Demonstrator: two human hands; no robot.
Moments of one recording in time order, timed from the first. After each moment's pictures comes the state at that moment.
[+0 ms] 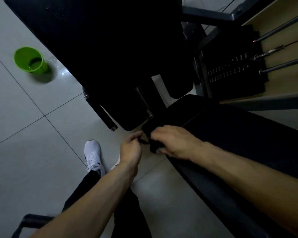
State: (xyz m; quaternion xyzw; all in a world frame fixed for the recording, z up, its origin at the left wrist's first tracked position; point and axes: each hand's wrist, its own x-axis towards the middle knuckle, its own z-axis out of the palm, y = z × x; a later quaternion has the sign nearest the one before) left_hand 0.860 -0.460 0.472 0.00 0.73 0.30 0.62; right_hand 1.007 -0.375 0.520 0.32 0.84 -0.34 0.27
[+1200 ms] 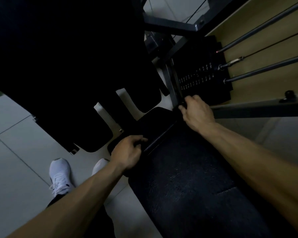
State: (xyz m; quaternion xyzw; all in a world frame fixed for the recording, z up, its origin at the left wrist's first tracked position) left_hand 0.925 -0.377 0.440 0.46 0.62 0.09 0.63; right_hand 1.149 -0.237 0.511 0.65 0.72 -0.11 0.21
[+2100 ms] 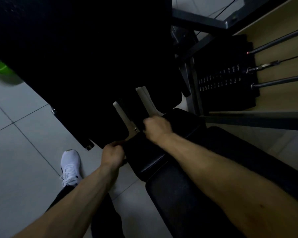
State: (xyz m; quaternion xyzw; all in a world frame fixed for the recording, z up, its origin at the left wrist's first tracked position) left_hand 0.870 -0.405 0.397 -0.01 0.74 0.22 0.64; right_hand 1.006 -0.282 0.396 0.50 0.75 -0.23 0.37
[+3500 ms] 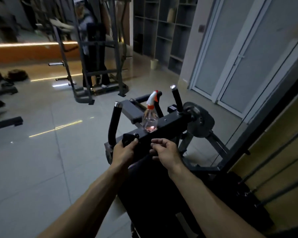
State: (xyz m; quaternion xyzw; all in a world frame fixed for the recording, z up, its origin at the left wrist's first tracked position) left_hand 0.623 -0.268 0.926 0.23 0.61 0.59 0.48; right_hand 0.767 -0.226 0.919 0.53 0.49 -0.58 -0.38
